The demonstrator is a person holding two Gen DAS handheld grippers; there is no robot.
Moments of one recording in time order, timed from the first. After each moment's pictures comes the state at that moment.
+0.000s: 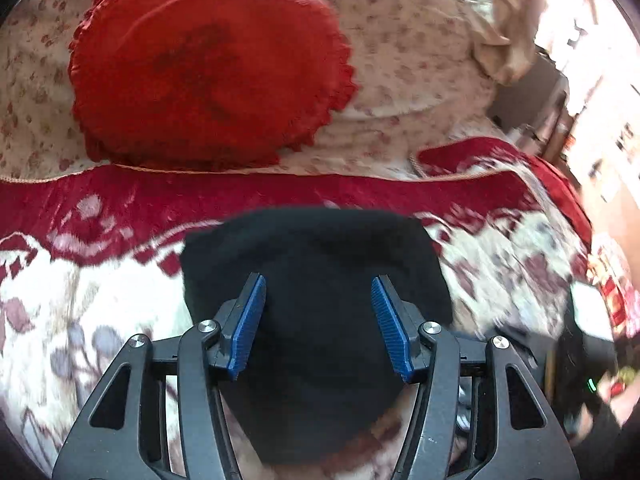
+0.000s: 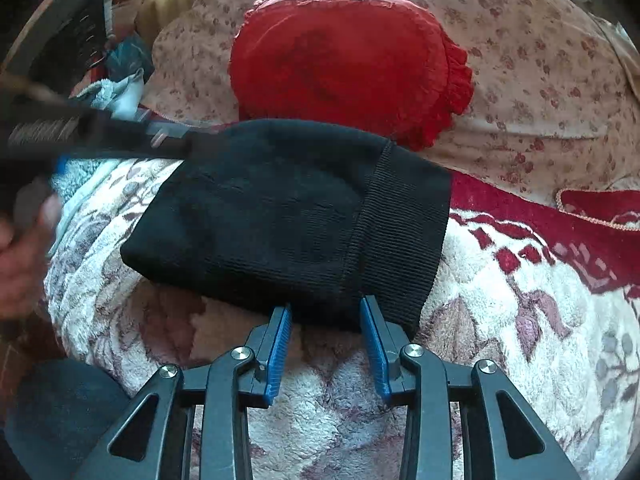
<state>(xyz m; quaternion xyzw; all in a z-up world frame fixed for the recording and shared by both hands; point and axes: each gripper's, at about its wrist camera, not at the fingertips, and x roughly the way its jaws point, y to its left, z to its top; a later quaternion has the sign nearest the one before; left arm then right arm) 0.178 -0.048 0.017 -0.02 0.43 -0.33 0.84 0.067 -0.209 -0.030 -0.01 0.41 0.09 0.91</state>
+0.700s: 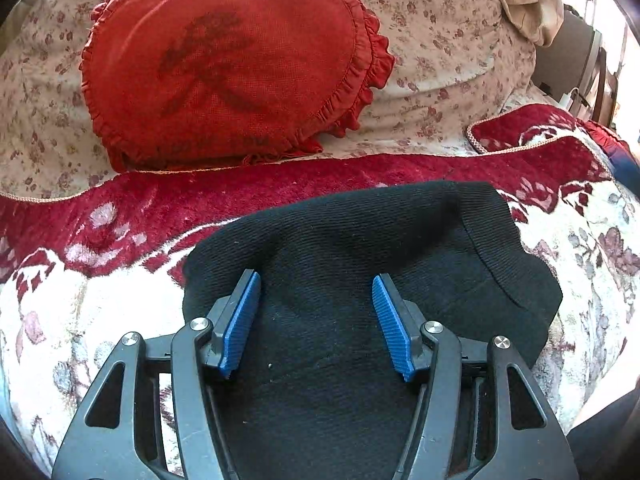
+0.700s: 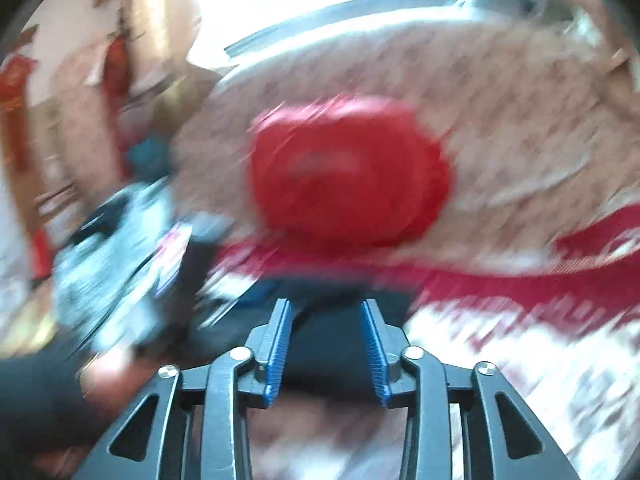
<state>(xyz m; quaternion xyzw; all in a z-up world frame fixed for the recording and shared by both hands) 0.175 -0.087 -0.020 0.07 0.41 -0.25 0.88 0.089 -0.253 0.055 0.05 0.27 0.06 0.96</state>
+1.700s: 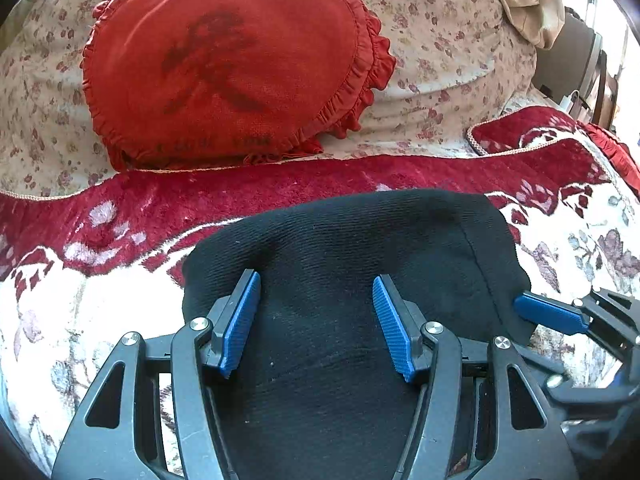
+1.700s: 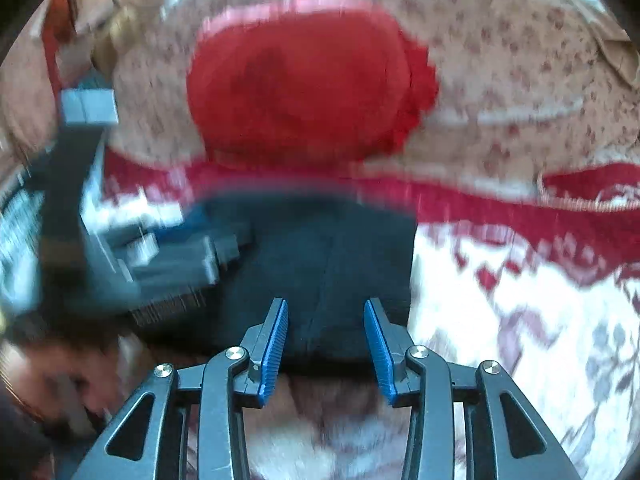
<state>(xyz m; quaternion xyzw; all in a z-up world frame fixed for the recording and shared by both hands) 0.175 -0.089 -0.020 0.06 0.40 -0.25 0.88 0.109 -0.201 -0.021 -0.01 0.42 0.04 0.91</state>
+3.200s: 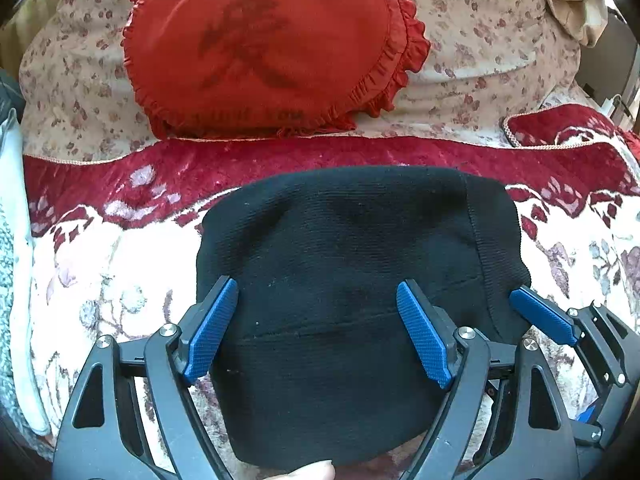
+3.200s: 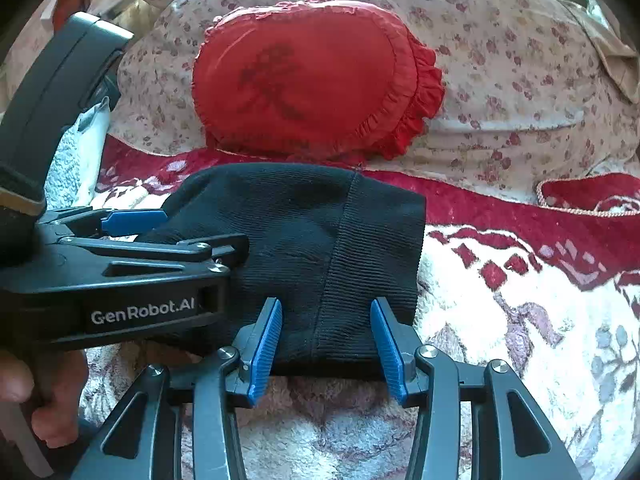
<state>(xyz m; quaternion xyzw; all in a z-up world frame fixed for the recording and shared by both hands) 0.158 -0.096 -0.010 0.07 0.45 -0.16 0.87 0.100 -0.196 -0.025 0.00 0.40 0.03 0.91</state>
